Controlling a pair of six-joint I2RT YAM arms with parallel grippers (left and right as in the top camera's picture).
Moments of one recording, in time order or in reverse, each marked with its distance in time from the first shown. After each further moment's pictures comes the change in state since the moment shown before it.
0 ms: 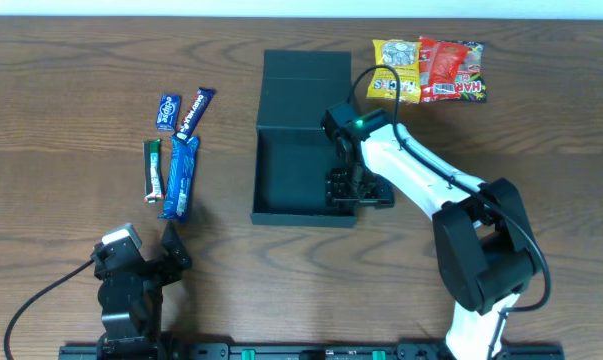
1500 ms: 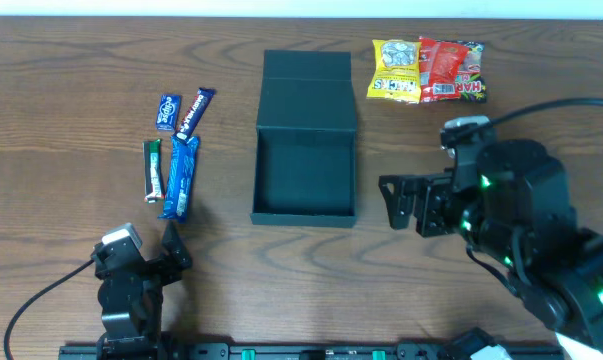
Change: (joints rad) left arm 0.000 0.000 0.000 0.000 0.013 -0.013; right arm -0.013 -0.931 0.044 -0.044 0.034 -0.123
